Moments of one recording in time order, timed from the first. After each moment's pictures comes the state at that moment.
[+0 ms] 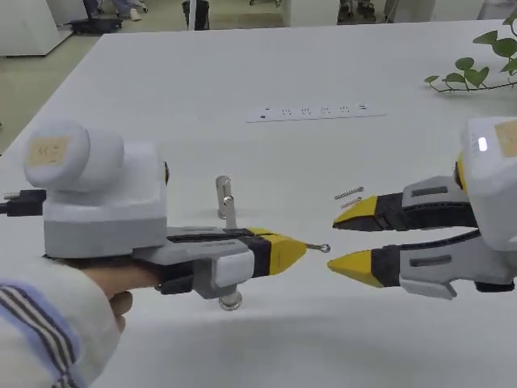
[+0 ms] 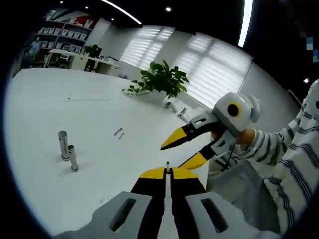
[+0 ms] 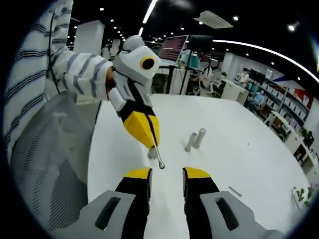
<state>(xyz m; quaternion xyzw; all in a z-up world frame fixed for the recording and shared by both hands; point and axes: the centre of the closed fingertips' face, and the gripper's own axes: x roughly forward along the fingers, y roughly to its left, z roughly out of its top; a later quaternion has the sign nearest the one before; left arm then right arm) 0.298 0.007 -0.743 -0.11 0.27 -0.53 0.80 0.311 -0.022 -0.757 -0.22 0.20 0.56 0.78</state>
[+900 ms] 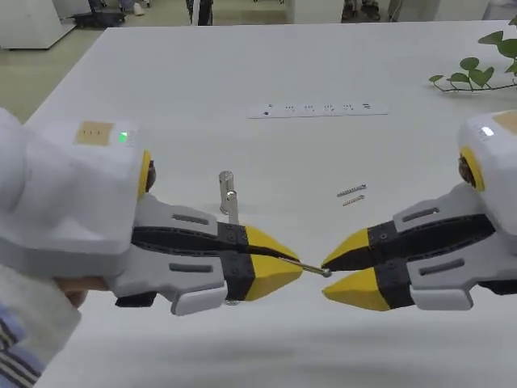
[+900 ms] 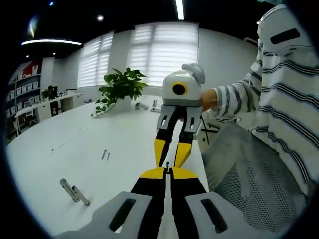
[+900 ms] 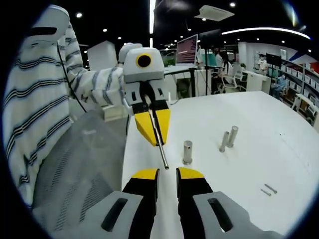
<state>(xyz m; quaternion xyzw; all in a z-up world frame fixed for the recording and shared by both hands) 0.268 0.010 -0.727 0.06 0.16 -0.64 0.75 0.264 0.002 -0.756 -0.14 0.24 0.64 0.71</state>
